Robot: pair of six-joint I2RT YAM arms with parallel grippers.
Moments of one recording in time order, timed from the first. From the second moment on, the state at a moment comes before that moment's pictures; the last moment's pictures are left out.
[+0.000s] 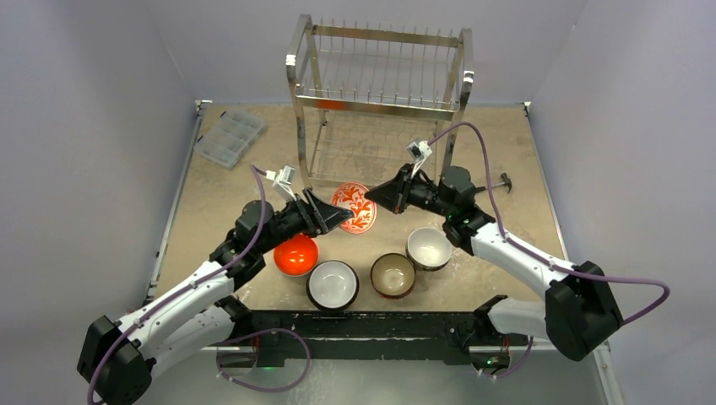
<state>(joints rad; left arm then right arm) -0.64 0.85 0.49 0.25 0.26 -0.99 0.54 1.22 0.69 0.46 -0.59 0.58</state>
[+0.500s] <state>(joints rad) -0.64 0.90 0.48 0.17 0.22 -1.00 0.53 1.20 0.69 0.40 -0.54 0.57</state>
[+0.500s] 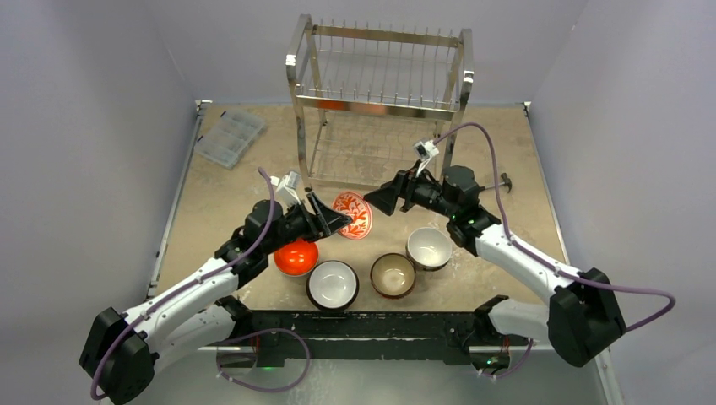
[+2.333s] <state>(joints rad) -0.64 0.81 0.54 -0.10 0.10 -0.89 0.24 1.16 0.71 0.11 -0.11 0.22</state>
